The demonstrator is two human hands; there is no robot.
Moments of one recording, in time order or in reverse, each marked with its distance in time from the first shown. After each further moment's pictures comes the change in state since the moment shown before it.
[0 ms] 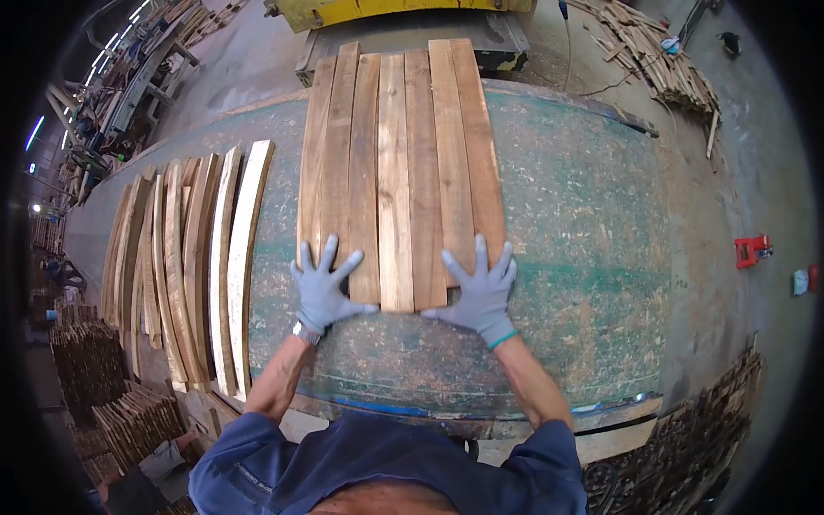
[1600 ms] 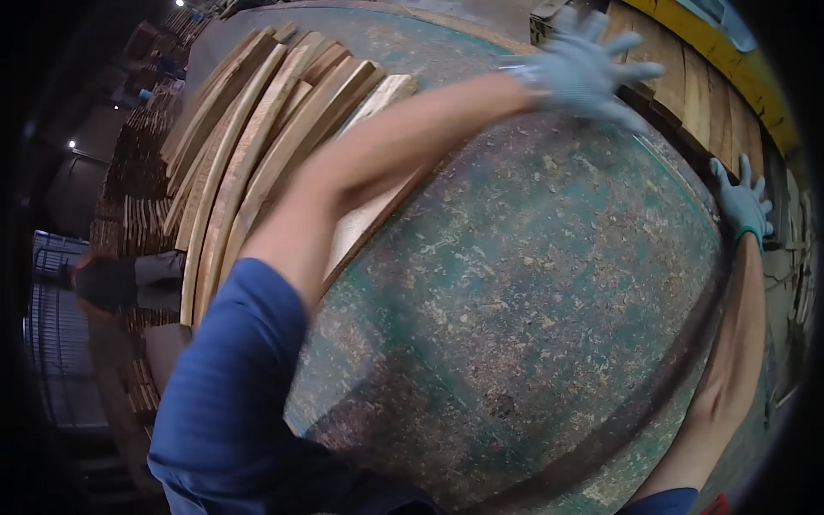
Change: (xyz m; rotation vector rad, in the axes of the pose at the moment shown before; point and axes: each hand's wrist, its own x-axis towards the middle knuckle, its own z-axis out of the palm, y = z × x) left_hand 0.401 -0.193 -0.002 0.136 0.380 0.158; right_hand 0.529 0.073 0.123 -0.556 -0.177 0.448
